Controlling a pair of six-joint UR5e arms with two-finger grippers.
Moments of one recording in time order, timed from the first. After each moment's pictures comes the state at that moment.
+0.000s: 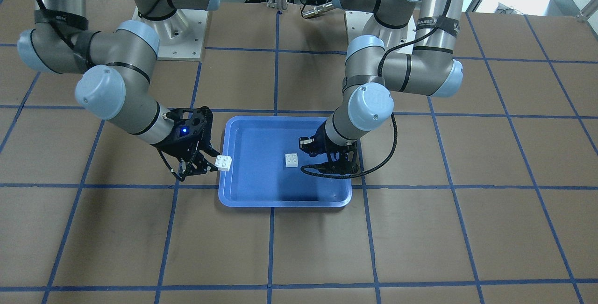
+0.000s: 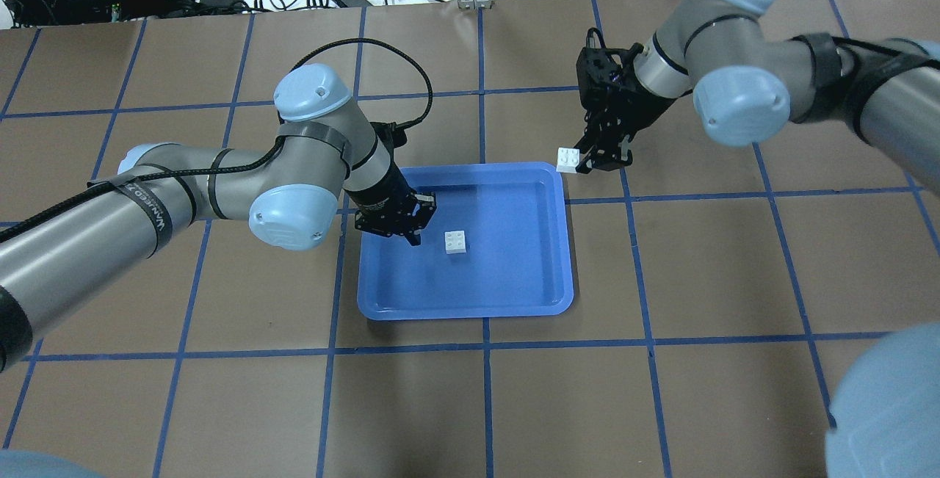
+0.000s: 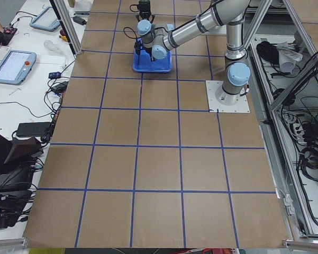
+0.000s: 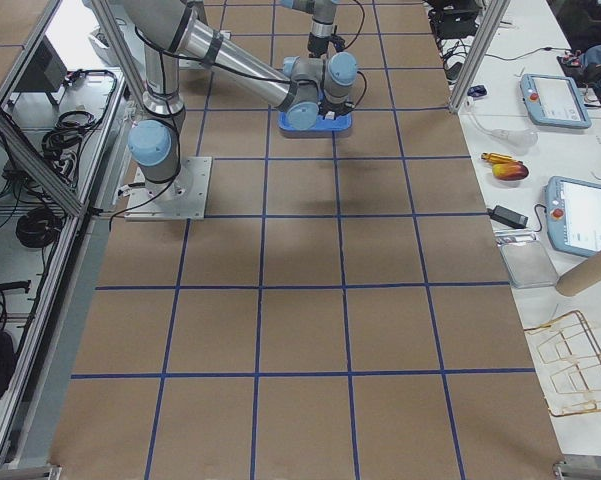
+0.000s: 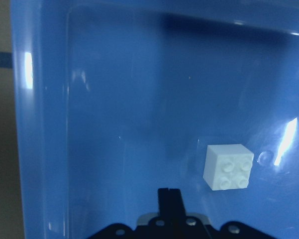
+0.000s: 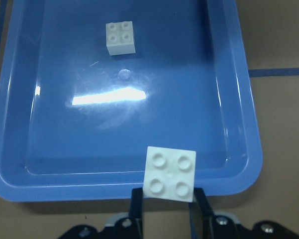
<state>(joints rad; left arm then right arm) -1.71 -1.93 -1.92 -1.00 1.29 -0.21 1.55 -1.31 1.98 -2.23 -1.13 -1.55</state>
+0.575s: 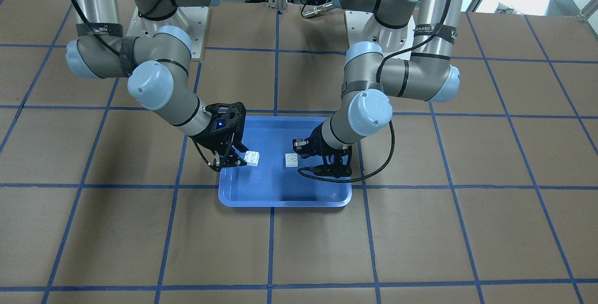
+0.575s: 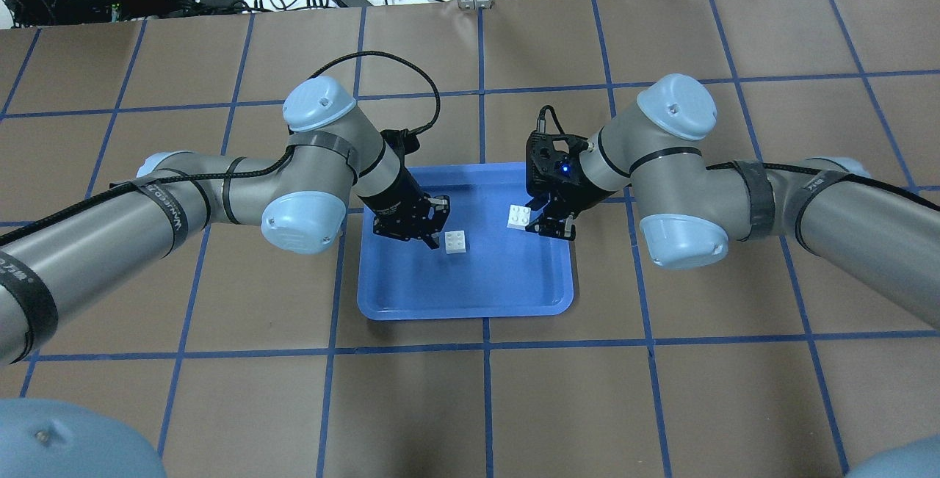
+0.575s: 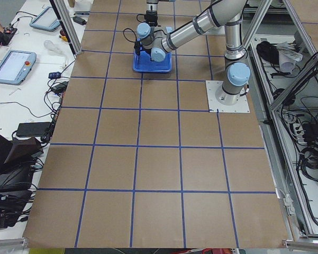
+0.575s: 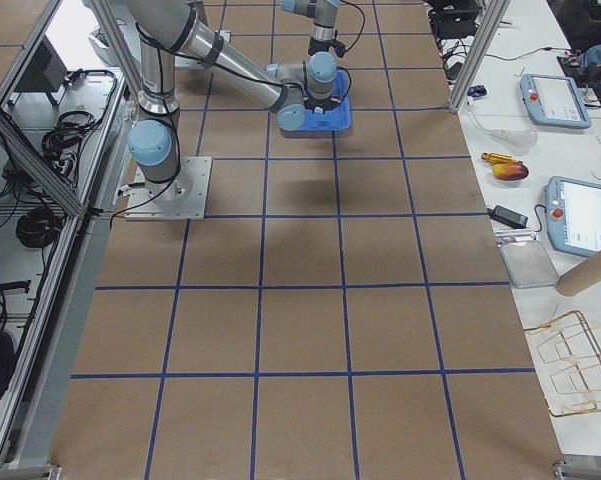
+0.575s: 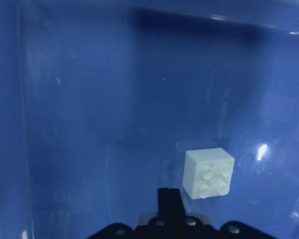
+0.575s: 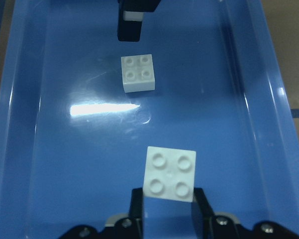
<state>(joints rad) -1.71 -1.95 -1.93 -0.97 1.22 -0.20 1.66 -1.26 2.05 -2.43 -1.11 -1.41</state>
